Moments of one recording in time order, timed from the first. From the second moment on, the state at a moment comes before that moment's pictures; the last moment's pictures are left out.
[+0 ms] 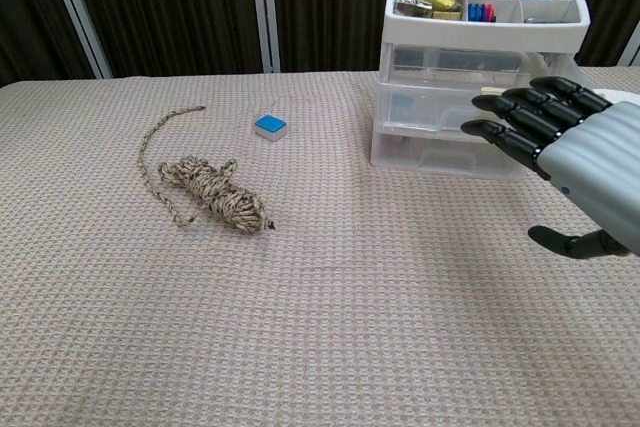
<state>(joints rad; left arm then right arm) -0.13 -1.17 -0.07 -1.55 1.51 1.50 -0.05 0.37 -1.67 0.00 -1.34 -1.72 1.49 -0.70</state>
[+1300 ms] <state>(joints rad) -0.13 -1.17 -0.07 -1.56 1.50 1.49 -0.04 0.41 -1.75 0.14 -1.24 -1.58 1.38 -0.77</state>
